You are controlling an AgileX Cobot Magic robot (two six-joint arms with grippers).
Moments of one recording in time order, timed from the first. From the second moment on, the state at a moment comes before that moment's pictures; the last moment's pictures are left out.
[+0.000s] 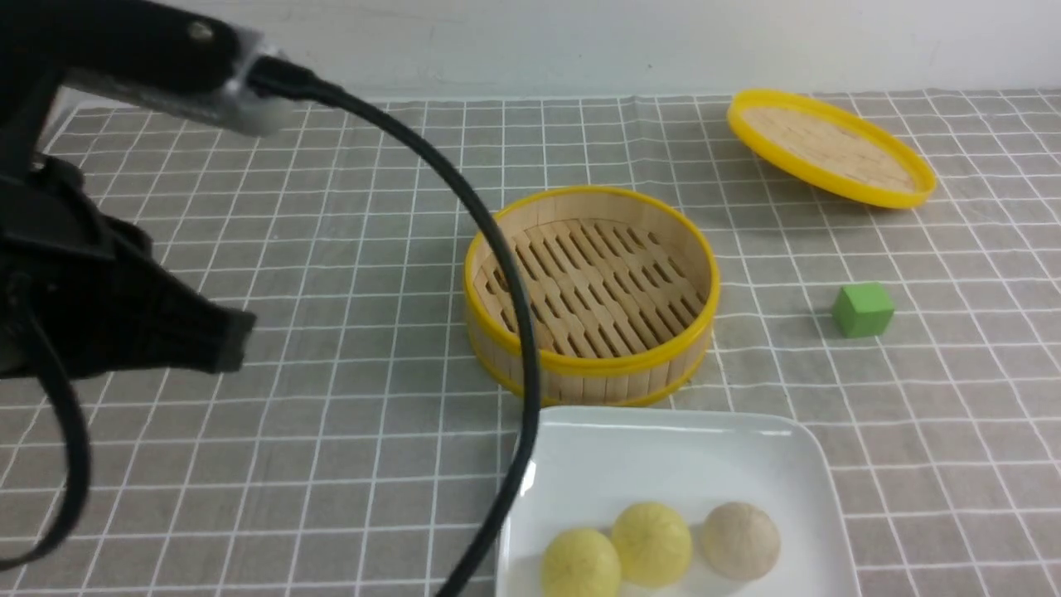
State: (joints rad) right arm 0.01 -0.01 0.01 -0.05 0.39 0.08; left arm -0.88 0.98 -1.18 0.54 1.24 -0.55
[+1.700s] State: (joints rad) right arm 0.01 -0.01 0.01 -0.03 0.39 0.08; left arm -0.56 0.21 -0.23 0.27 0.41 -0.54
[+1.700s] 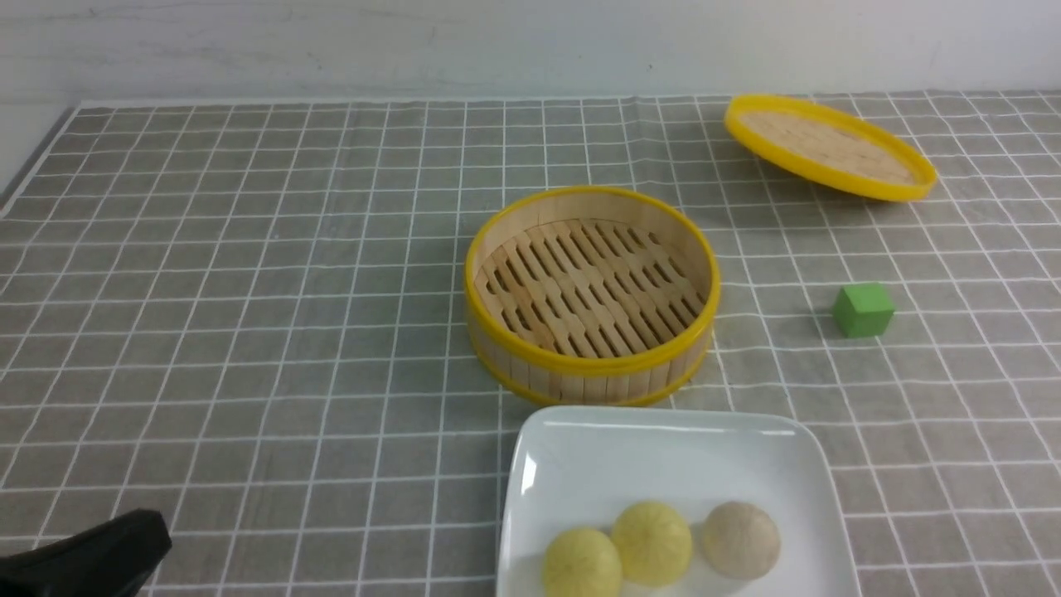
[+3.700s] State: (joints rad) right arm 0.01 -0.01 0.01 -0.03 0.39 0.08; left arm -0.01 -0.01 0.02 0.10 0.38 -0.17
